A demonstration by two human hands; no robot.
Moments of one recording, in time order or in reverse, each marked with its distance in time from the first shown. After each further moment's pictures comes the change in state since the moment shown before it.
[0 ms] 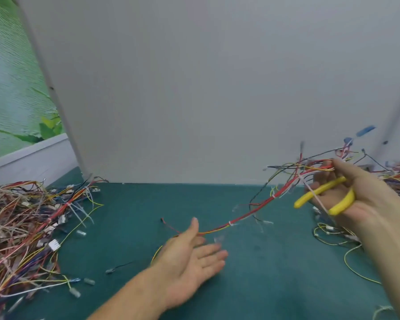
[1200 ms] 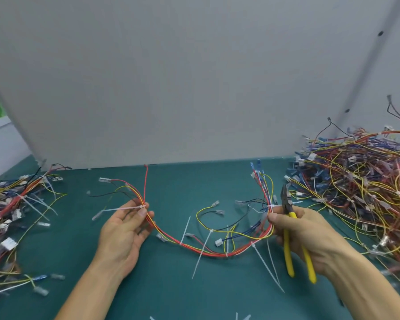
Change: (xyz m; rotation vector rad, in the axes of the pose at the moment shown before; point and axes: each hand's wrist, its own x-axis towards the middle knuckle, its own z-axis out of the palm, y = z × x) left_hand 0.052 0.018 -0.074 0.078 0.100 0.600; right_hand -0.015 0.077 -0.094 -0.677 0.035 0.065
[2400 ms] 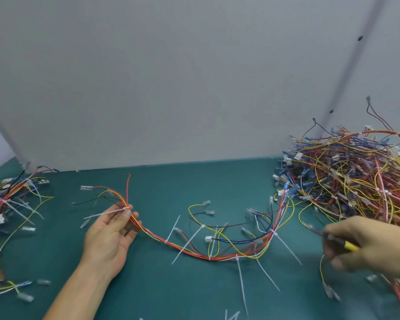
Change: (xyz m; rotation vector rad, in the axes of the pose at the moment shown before) left_hand 0.008 -0.003 -0.006 -0.044 0.053 -0.002; right_hand -0.047 -0.054 -0.097 -1.309 -0.340 -0.055
